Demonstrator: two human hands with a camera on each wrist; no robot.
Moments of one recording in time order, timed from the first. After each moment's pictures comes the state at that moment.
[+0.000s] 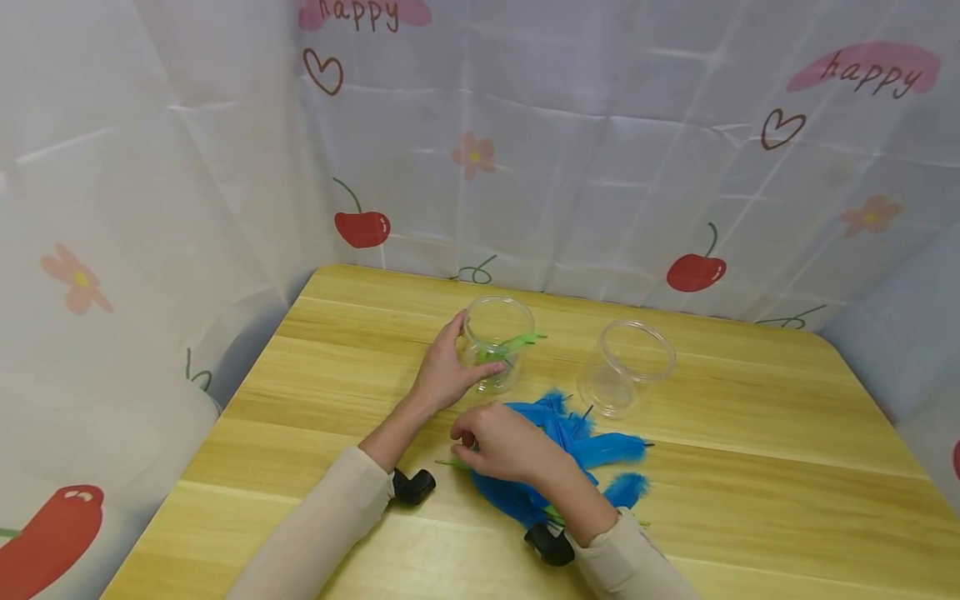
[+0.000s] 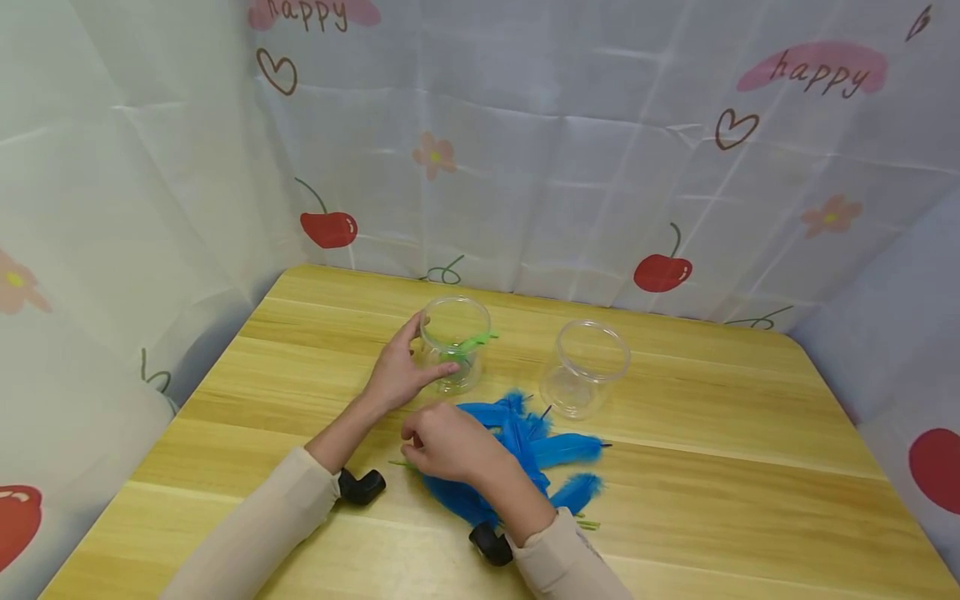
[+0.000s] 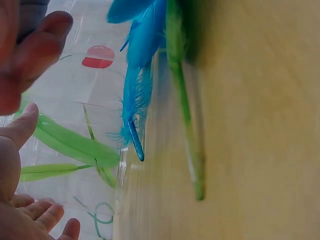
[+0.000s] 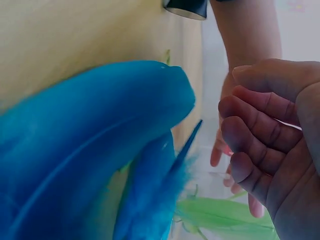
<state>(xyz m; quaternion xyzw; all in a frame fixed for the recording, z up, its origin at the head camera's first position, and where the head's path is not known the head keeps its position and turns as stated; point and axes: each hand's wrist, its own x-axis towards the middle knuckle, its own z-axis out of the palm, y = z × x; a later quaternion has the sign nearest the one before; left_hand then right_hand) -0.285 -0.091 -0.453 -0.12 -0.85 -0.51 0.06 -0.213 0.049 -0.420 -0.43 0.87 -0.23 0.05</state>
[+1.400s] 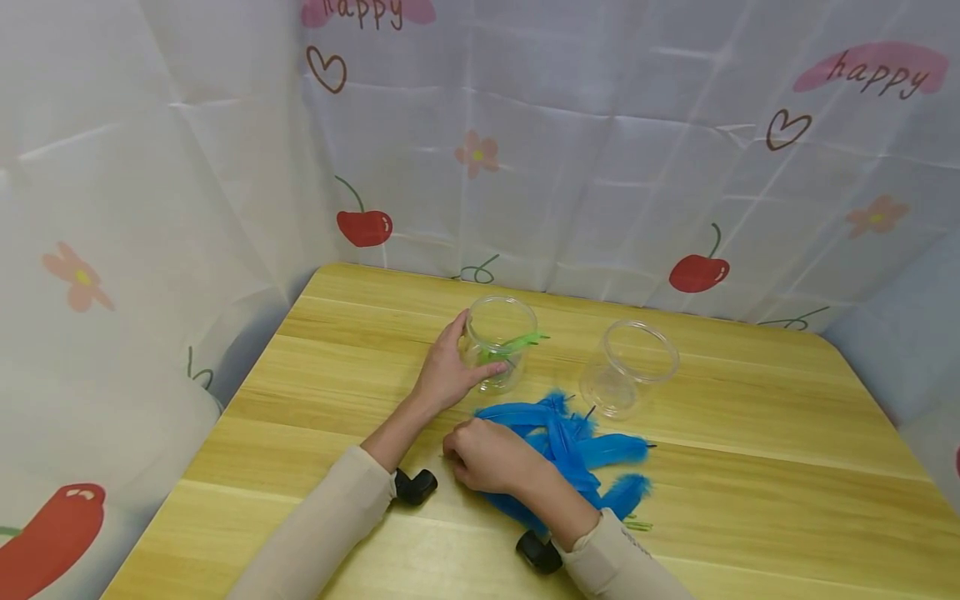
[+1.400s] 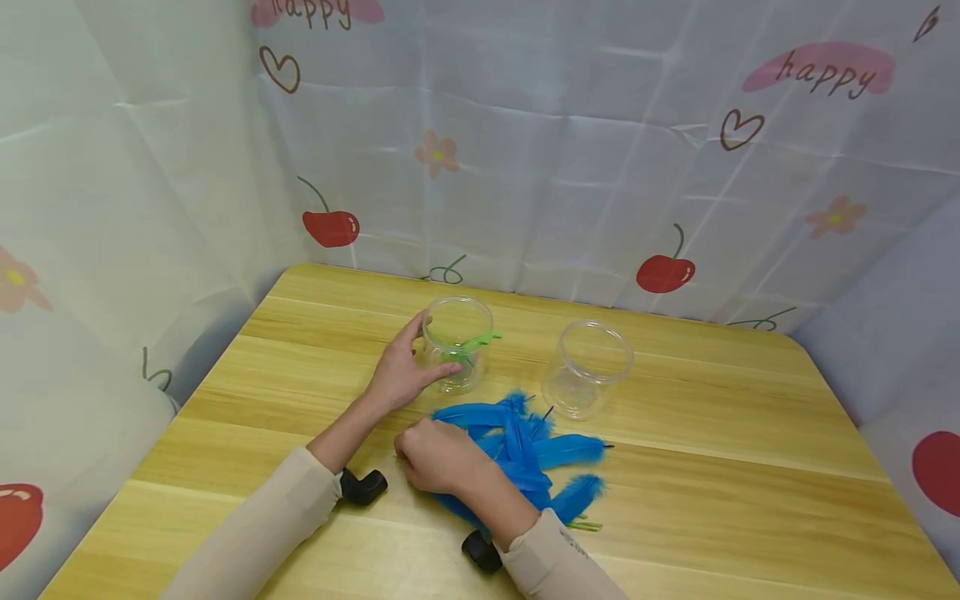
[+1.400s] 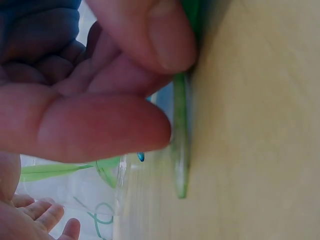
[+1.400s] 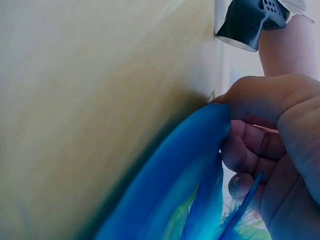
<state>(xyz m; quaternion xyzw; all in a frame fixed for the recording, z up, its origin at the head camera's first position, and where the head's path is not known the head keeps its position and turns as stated) -0.286 -0.091 -0.454 -0.11 -0.85 -0.51 0.05 -0.211 0.030 -0.444 -0.45 0.89 -0.12 0.05</state>
